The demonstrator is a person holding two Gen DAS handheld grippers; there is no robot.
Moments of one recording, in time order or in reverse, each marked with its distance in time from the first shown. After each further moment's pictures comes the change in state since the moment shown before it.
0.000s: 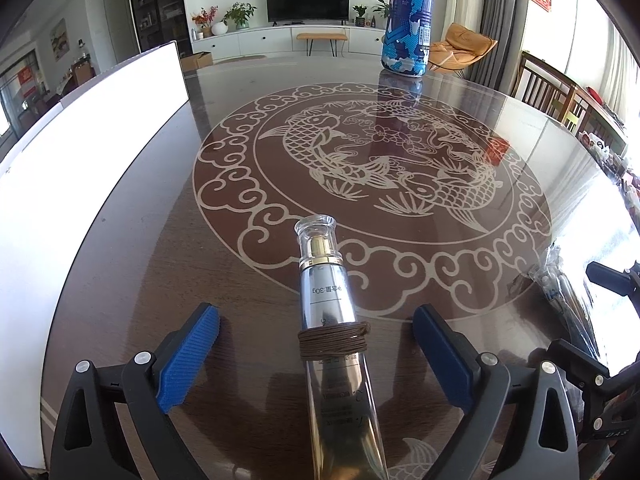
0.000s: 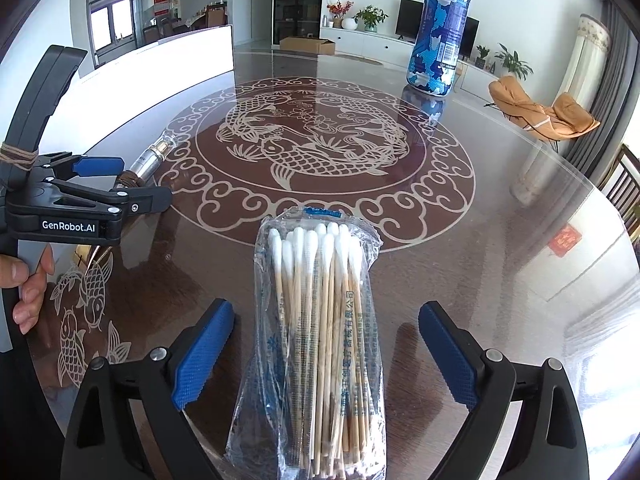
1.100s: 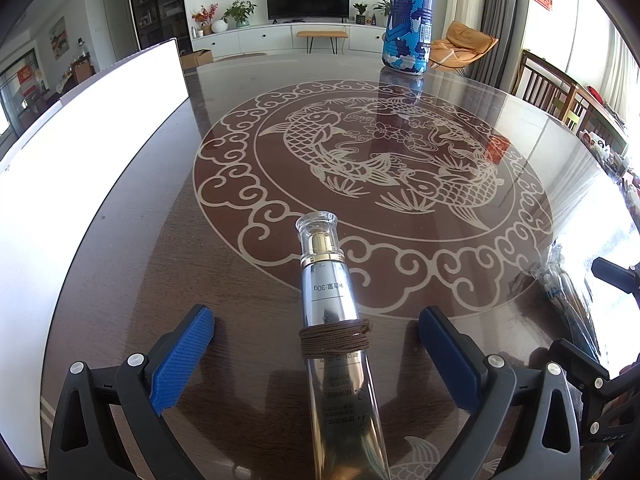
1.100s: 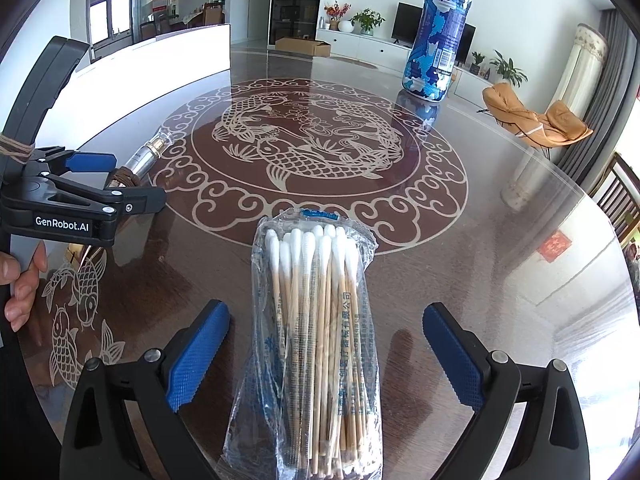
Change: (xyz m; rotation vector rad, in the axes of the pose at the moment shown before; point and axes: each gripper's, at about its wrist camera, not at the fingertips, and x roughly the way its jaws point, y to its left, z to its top) left arm 0.001 0.001 0.000 -0.003 0.009 0.001; right arm -0.001 0.004 0.000 -0.018 -0.008 -0.044
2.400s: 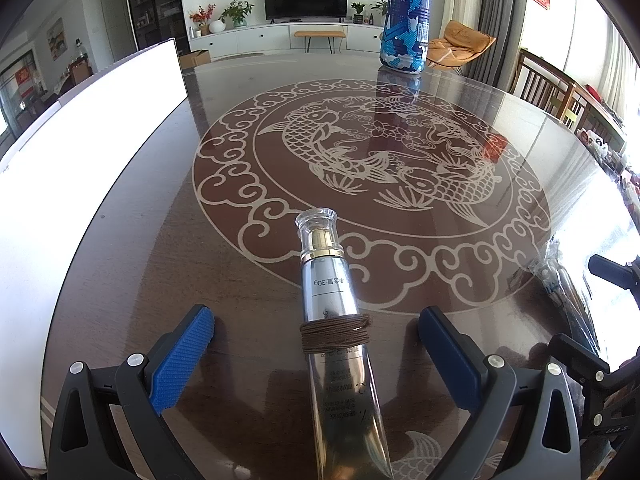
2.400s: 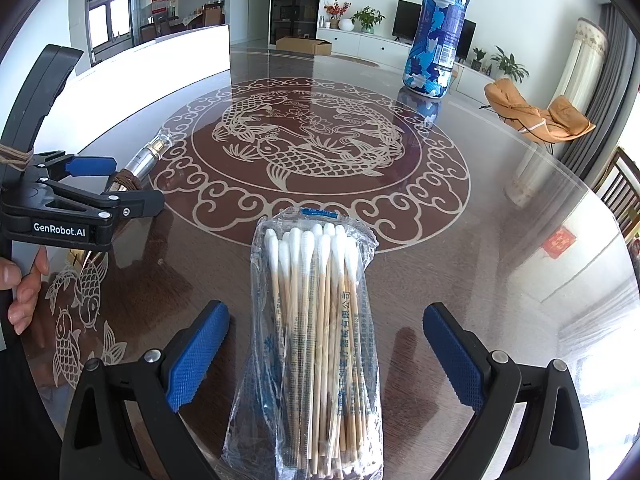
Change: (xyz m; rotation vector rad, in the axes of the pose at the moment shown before) left arm -0.002 0.001 -0.003 0.014 0.003 -0.011; right arm 0.001 -0.001 0.000 0.013 0.004 0.016
